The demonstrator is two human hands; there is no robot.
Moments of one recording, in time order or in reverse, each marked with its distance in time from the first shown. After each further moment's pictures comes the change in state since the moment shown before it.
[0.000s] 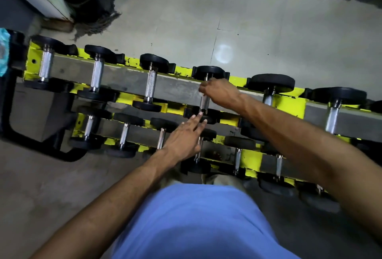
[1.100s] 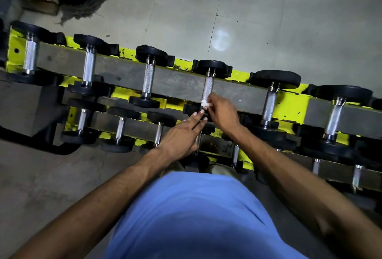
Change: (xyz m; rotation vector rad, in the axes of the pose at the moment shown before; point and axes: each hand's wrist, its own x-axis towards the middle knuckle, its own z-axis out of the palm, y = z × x) left_hand -0.005 -0.018 -0.003 -0.058 0.053 0.105; right_hand -0.038 -0.050 0.059 0.607 0.188 0.494
